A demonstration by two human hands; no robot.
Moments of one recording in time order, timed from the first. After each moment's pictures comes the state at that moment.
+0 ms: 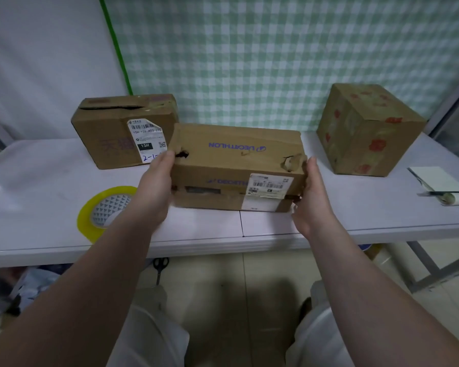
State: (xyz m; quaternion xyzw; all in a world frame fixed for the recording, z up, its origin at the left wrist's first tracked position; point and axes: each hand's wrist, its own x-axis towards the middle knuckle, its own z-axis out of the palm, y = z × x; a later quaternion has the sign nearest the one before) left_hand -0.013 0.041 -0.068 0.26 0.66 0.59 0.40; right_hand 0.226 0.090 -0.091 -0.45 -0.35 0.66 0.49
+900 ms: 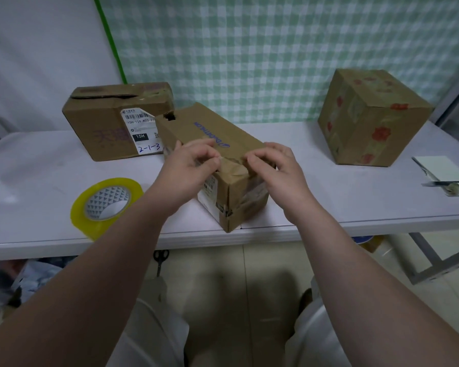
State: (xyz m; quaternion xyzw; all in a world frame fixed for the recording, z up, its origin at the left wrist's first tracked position) left_hand 0.026 0.034 -0.052 0.61 0.60 0.45 0.25; right_hand 0.200 0.078 -0.069 -0.45 -0.64 0.46 0.42
